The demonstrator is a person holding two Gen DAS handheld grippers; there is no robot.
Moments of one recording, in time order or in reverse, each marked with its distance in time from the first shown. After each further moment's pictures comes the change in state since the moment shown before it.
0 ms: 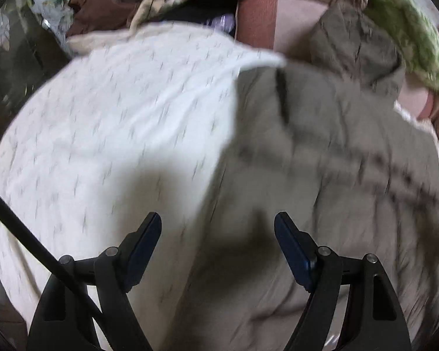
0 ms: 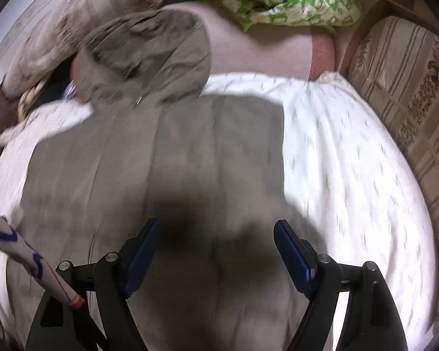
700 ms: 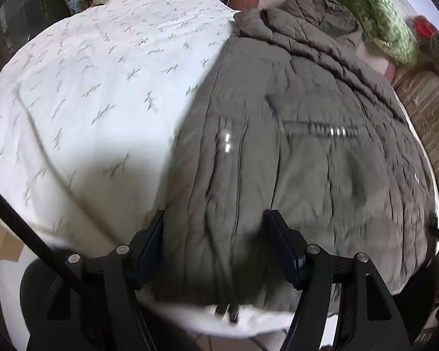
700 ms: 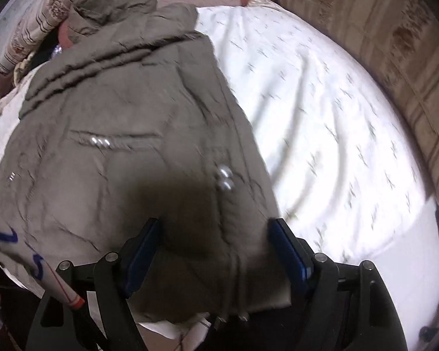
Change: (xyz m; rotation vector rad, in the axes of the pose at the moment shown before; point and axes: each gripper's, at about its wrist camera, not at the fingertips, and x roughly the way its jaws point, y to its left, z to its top) left arm -0.062 0.050 -0.192 -0.018 0.027 -0.163; right arm -0.082 -0.082 -0.206 0.141 0.138 -0.116
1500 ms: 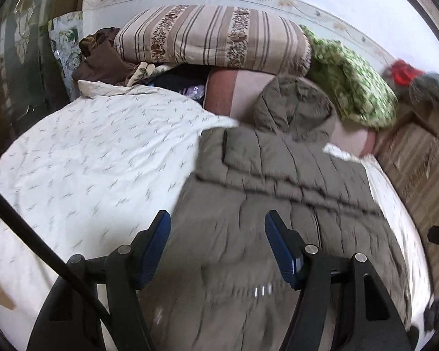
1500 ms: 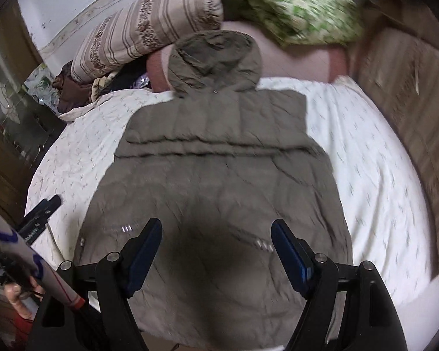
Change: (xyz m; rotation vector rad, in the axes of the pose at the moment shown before) left arm -0.053 -0.073 0.134 0.009 -0.391 -0.018; right arm -0.121 0.155 0.099 -0.203 -0.185 0.262
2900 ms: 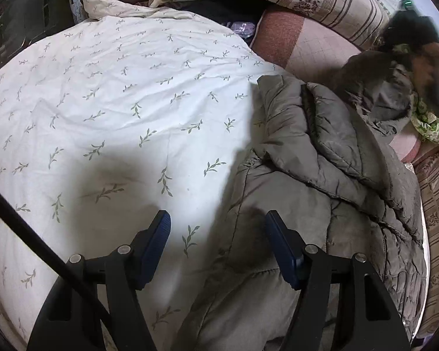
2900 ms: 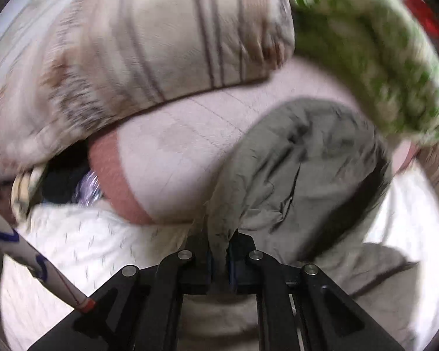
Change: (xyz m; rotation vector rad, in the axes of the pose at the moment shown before) left arm 0.152 0.080 0.006 -0.173 0.269 0.031; right arm 0.277 0.117 0.358 0.072 -0.084 -0.164
